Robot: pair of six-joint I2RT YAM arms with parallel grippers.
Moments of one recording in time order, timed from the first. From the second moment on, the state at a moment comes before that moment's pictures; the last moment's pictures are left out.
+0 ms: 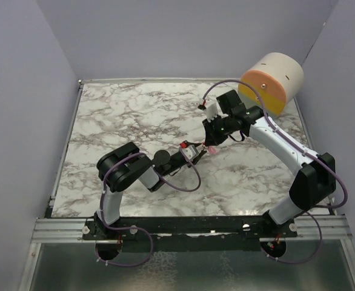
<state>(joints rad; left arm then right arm) -0.81 1.98 0.57 1.51 0.24 0.18 0.53 1.58 1.38 -0.79 -0.37 -0.12</state>
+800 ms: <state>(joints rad) -0.81 1.98 0.58 1.51 0.24 0.19 0.53 1.58 1.36 -0.78 -0.37 -0.12</state>
